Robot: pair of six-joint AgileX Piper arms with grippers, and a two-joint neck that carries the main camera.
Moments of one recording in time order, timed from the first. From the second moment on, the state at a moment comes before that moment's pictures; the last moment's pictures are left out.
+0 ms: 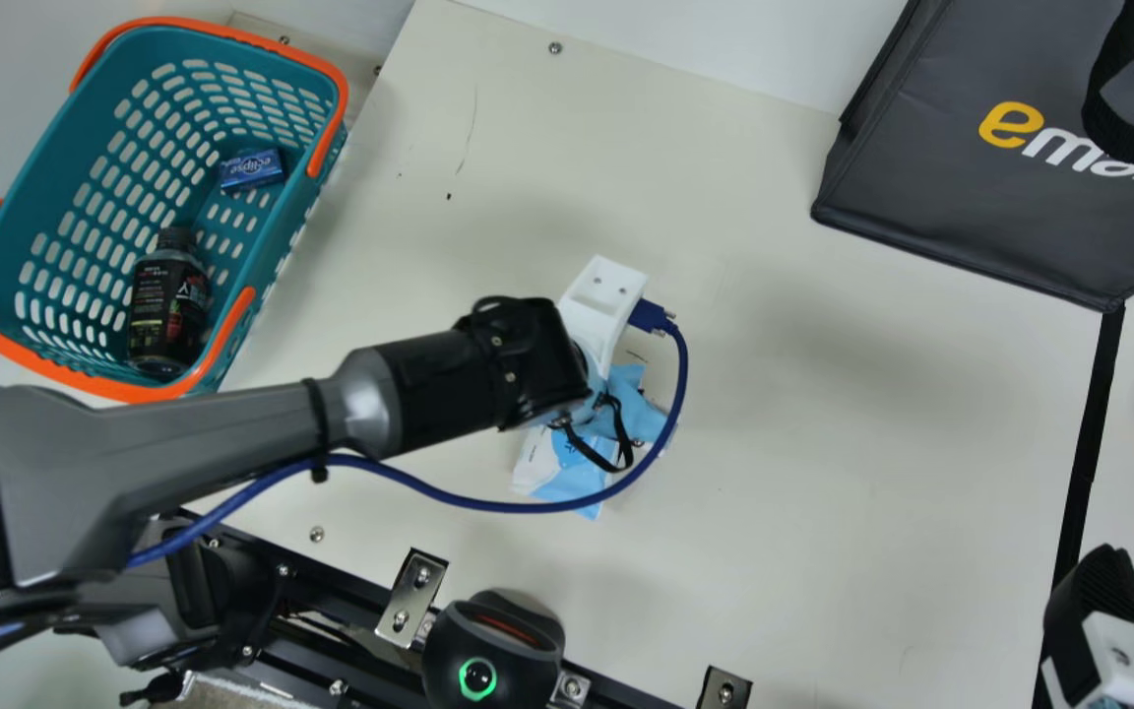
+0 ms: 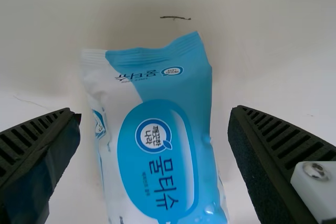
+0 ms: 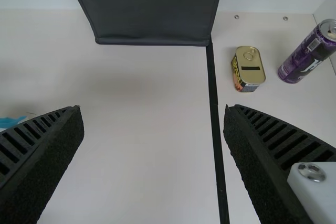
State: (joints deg) left arm -47.3 96.1 -64.6 3.9 50.1 -42.1; right arm 0.7 42.7 -69.7 -0.8 69.5 0.0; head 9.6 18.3
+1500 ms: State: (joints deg) left arm -17.0 56.6 -54.5 -8.0 57.3 -0.9; right arm 0.7 42.7 -69.7 -0.8 69.5 0.0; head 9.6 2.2
